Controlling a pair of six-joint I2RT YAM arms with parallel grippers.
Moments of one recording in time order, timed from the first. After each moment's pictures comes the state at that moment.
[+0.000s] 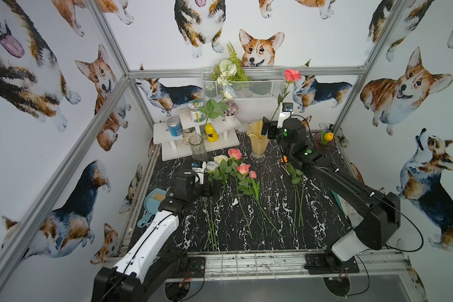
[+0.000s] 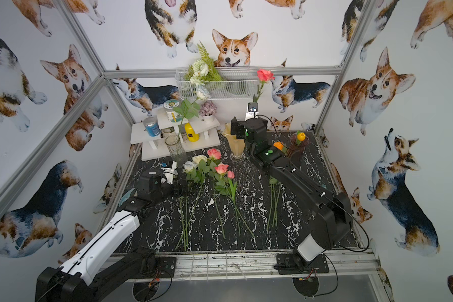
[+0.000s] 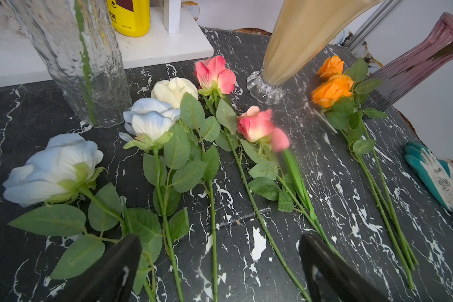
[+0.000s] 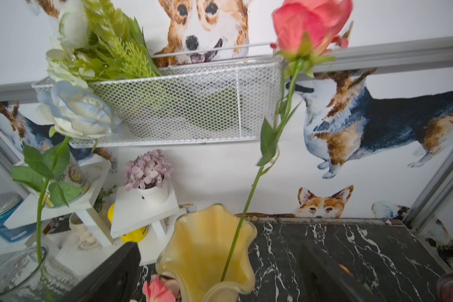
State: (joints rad) left arm -0.25 0.98 0.63 -0.25 0.20 -0.24; right arm 0.55 1.53 1.45 -0.07 0.47 0.18
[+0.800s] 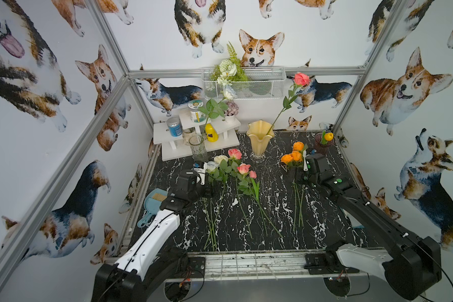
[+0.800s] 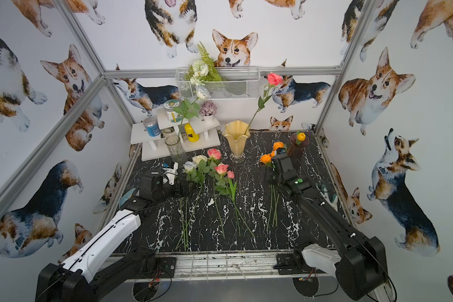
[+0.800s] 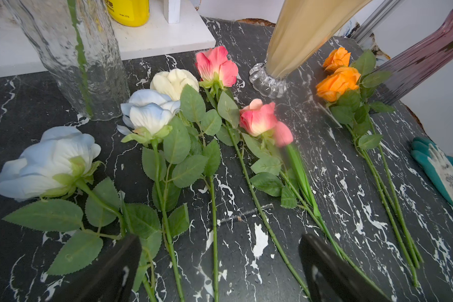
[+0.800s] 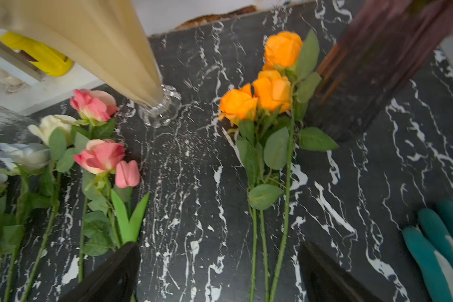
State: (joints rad) left arm -0.26 1.01 0.63 -0.25 0.19 -0.24; right arm 0.31 1.13 0.88 -0.54 0.15 0.42
